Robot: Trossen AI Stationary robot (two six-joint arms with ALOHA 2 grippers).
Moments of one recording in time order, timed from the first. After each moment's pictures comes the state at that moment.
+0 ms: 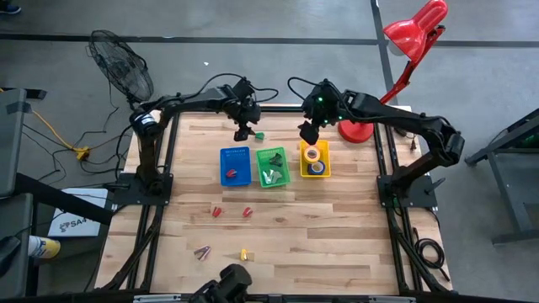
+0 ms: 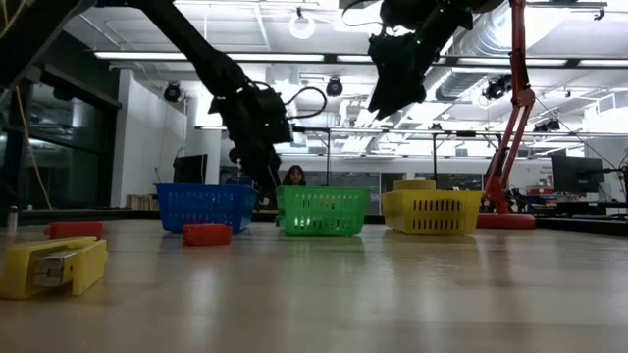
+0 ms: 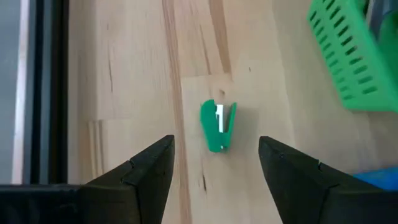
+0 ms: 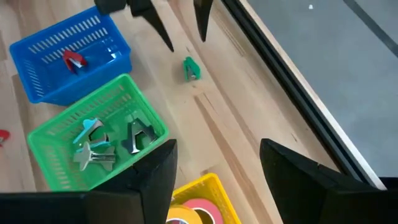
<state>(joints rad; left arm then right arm) 0.72 1.92 1.37 -0.55 0.37 0.76 -0.50 1.50 1.31 -0.65 -0.06 0.00</state>
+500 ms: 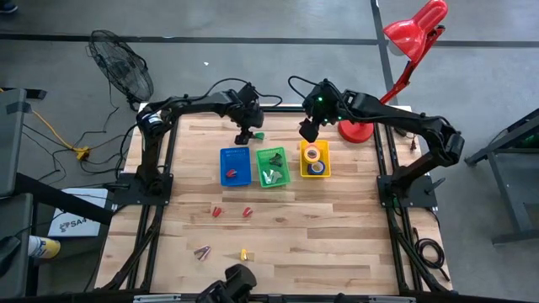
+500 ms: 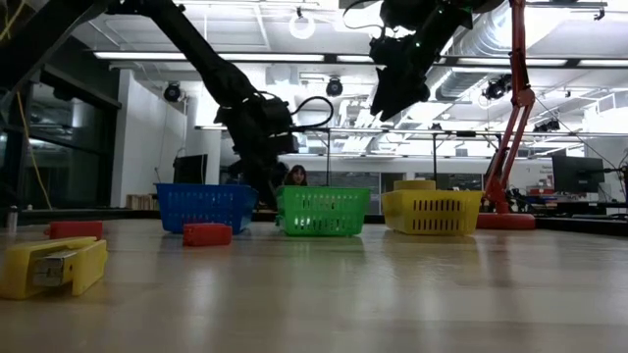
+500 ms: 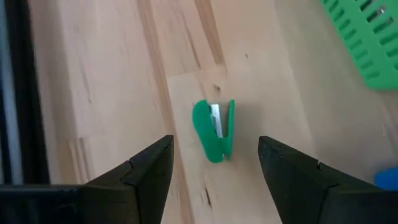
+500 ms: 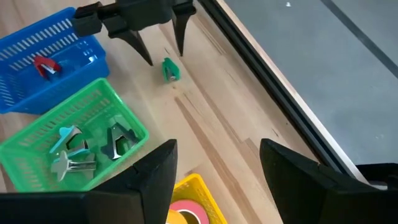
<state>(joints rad) 0.69 1.98 1.38 -0.52 0.32 0.87 -0.51 1.50 1.31 -0.65 0.02 0.03</state>
